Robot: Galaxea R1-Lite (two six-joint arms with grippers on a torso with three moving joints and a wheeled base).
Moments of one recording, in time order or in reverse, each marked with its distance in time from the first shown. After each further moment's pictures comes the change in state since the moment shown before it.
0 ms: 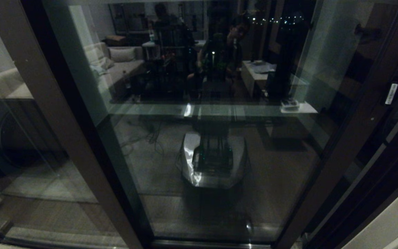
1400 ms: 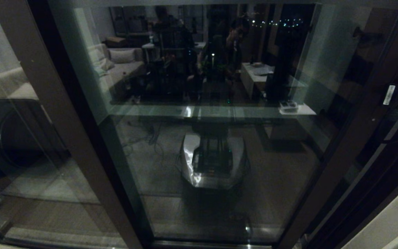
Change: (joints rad) left arm 0.000 0.000 0.000 0.000 0.000 0.001; right arm -0.086 0.077 -0.024 -0.040 -0.025 -0.006
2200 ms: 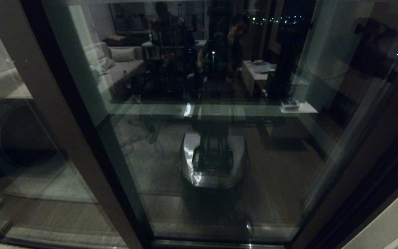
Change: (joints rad) left arm 0.000 0.000 0.000 0.000 0.000 0.000; right arm -0.138 -0.048 0.006 -0.001 0.082 0.001
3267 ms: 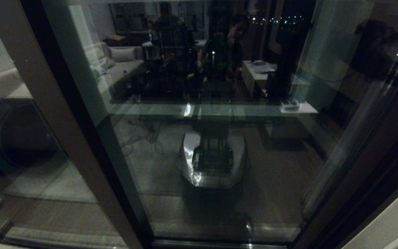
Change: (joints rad) left arm 0.000 0.000 0.000 0.000 0.000 0.000; right arm -0.022 0.049 -0.032 0.013 0.053 0.008
